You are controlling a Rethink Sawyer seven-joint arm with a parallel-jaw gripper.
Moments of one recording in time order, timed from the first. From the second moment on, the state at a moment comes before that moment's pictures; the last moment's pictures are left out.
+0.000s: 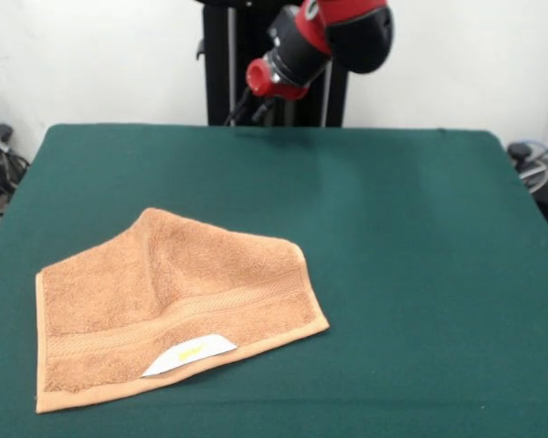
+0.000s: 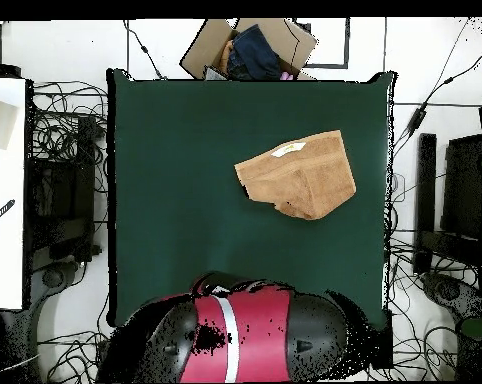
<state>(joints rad) -0.21 -0.37 0.41 2.13 -1.59 0.96 2.70</state>
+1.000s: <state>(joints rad) -0.19 -0.29 0.37 2.03 -1.53 0.97 2.57</state>
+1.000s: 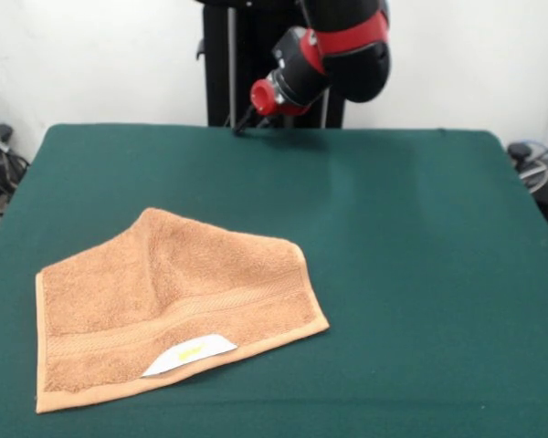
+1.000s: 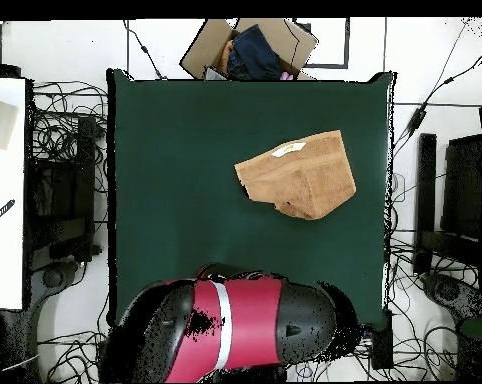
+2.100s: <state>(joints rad) -0.19 -0.28 0.35 1.98 -1.43 0.97 2.46</state>
